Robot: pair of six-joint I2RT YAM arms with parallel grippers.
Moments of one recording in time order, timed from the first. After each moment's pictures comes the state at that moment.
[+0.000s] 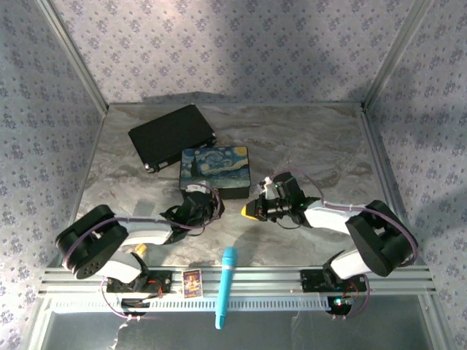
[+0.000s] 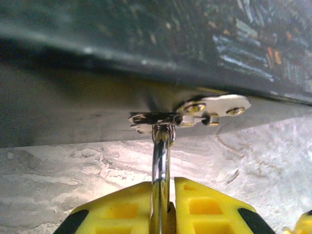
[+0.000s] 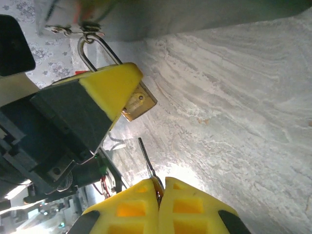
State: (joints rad) left arm -0.87 1.41 0.40 0.41 -0.13 -0.99; right arm 0.60 1.44 0.50 0.22 -0.71 0.93
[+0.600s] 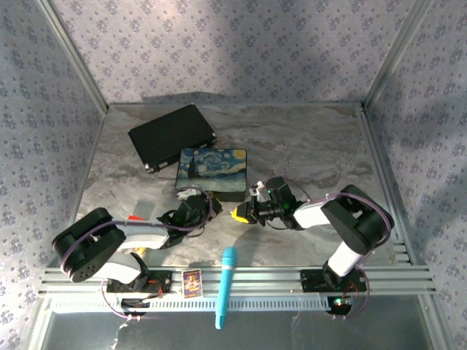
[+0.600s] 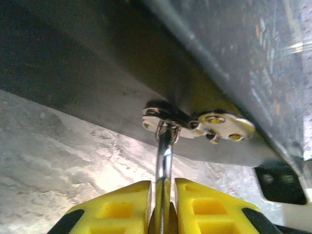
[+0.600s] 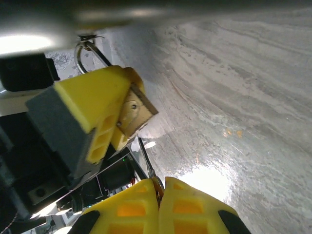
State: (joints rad) left arm -0.88 1.40 0.33 0.50 -0.17 -1.33; right arm 0.66 1.65 0.47 0.60 -0.76 1.20
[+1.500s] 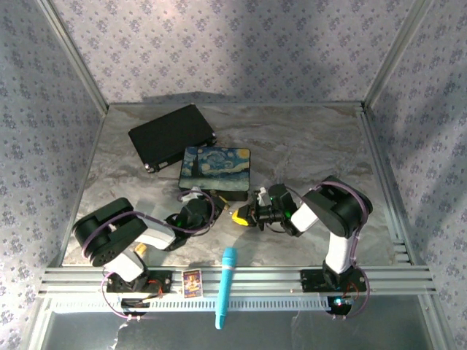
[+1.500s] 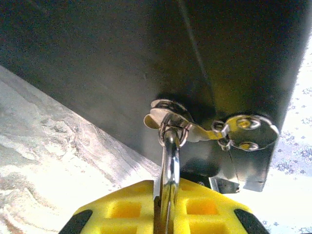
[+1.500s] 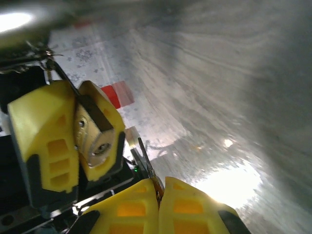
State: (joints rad) left arm -0.91 1.57 0.30 0.83 -0.18 -1.54; right arm 0.65 1.85 0.40 0.98 -0.76 1.42
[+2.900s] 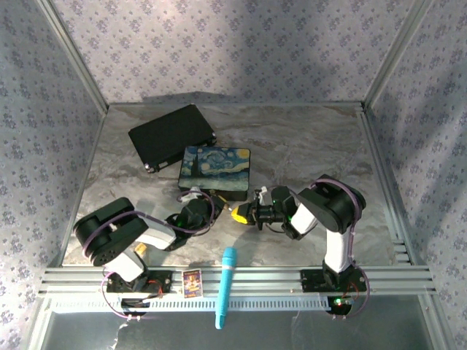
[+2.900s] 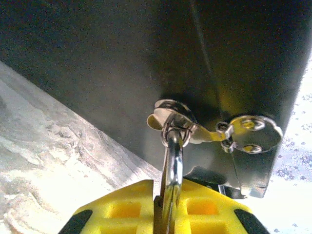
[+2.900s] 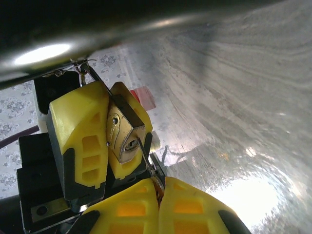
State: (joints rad) left arm -0.91 1.57 0.30 0.83 -0.20 -1.55; right arm 0.66 1.91 0.38 1.19 -0.74 1.52
